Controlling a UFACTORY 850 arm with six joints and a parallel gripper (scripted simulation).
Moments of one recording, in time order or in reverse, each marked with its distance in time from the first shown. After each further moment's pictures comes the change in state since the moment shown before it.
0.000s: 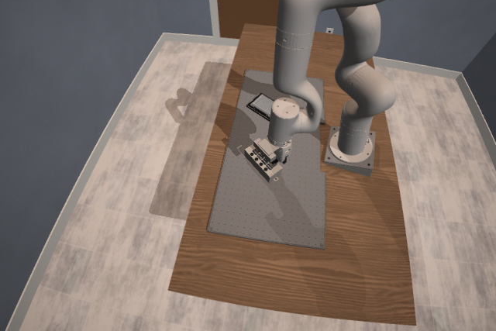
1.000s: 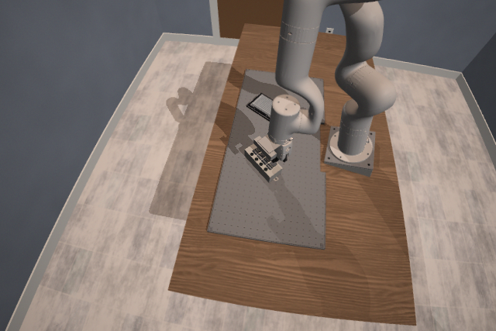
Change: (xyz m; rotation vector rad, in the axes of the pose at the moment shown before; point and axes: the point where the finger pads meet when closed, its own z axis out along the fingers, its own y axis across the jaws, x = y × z) arm 0.000 0.000 -0.013 0.000 0.001 0.000
